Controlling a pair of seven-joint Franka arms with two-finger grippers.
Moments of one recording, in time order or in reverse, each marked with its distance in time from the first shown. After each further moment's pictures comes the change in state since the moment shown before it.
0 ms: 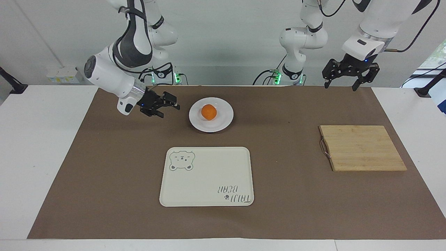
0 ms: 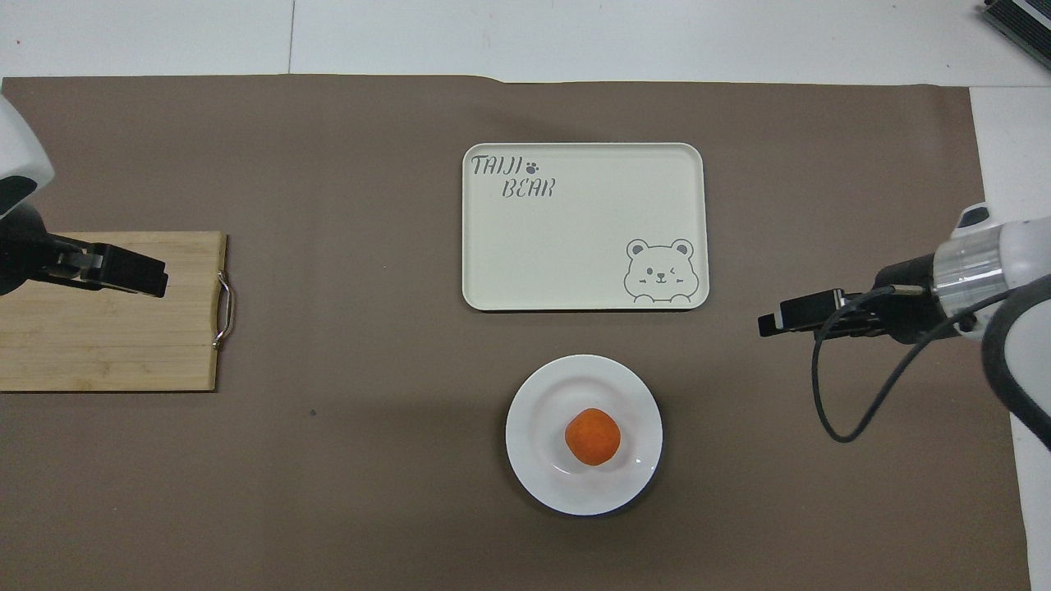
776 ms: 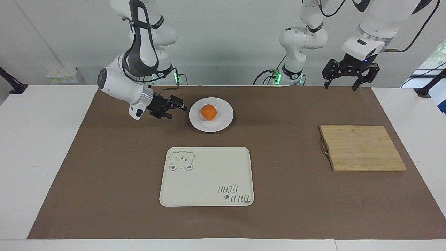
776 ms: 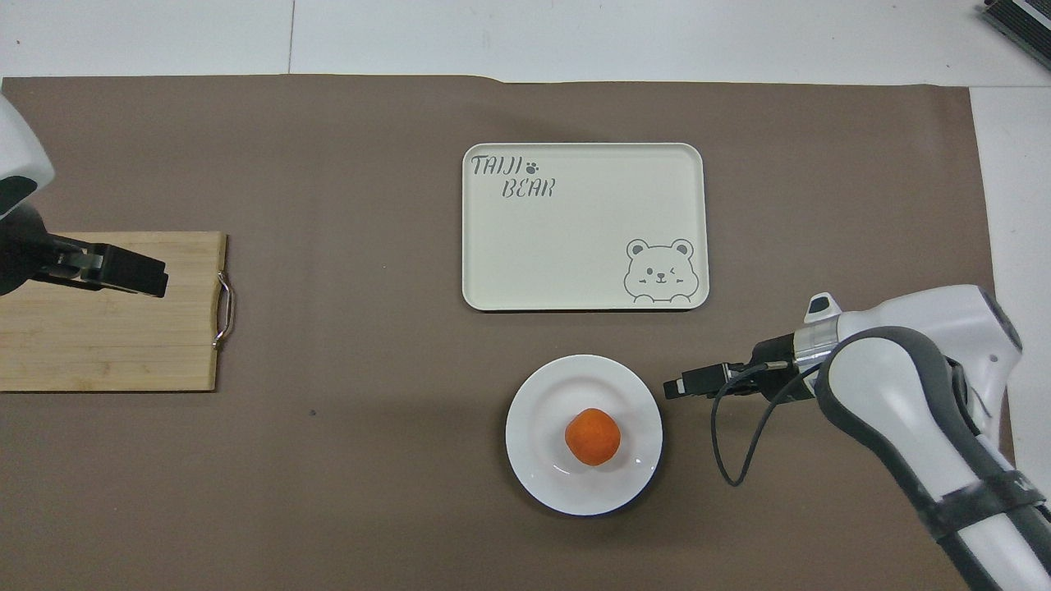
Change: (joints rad) left arm 0.000 0.000 0.000 0.000 0.000 0.000 0.000; right arm 0.043 0.018 0.000 -0.272 0.246 0.140 -0.224
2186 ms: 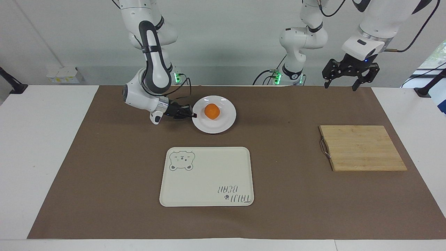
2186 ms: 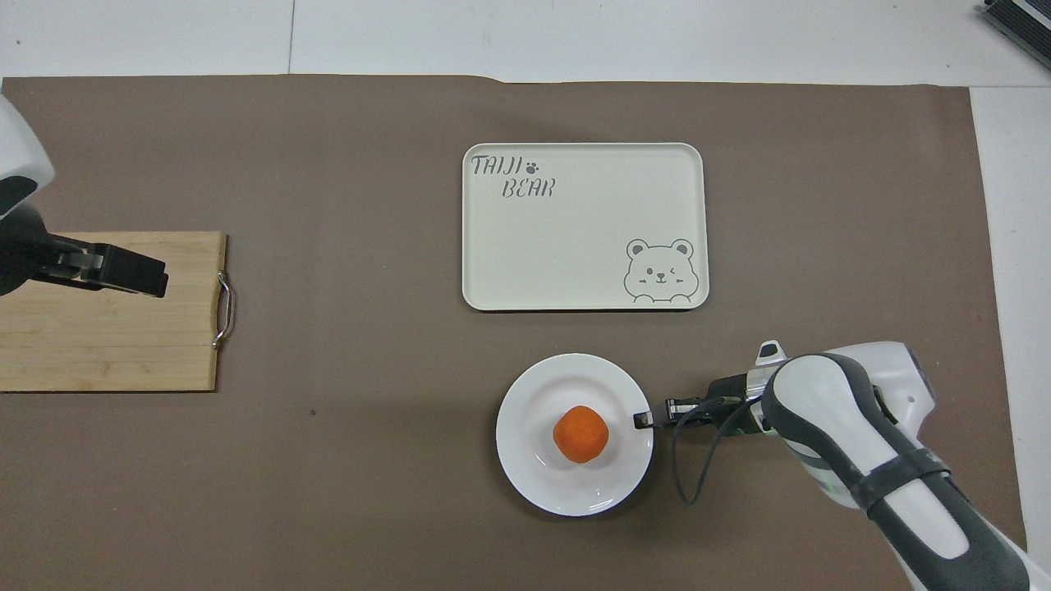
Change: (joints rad) left arm 0.000 0.000 0.000 0.000 0.000 0.000 0.000; right arm 0.062 0.052 -0.003 -0.055 0.135 0.068 -0.033
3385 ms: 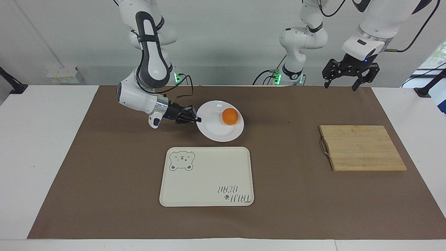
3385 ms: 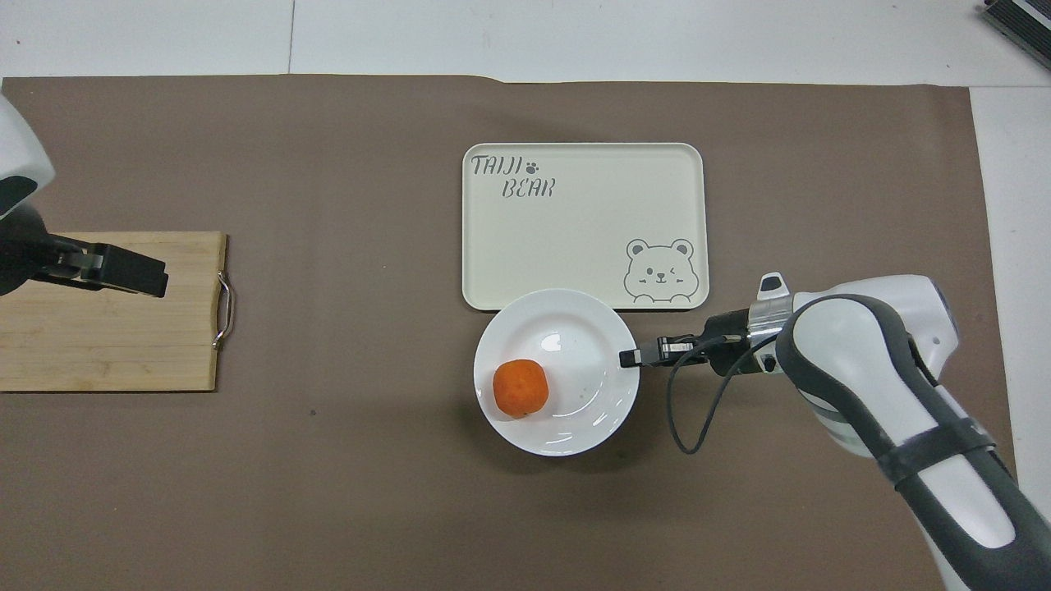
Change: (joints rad) left arm 0.000 0.000 0.000 0.000 0.000 0.000 0.000; right arm 0.004 0.074 0.007 0.320 0.046 -0.064 0.107
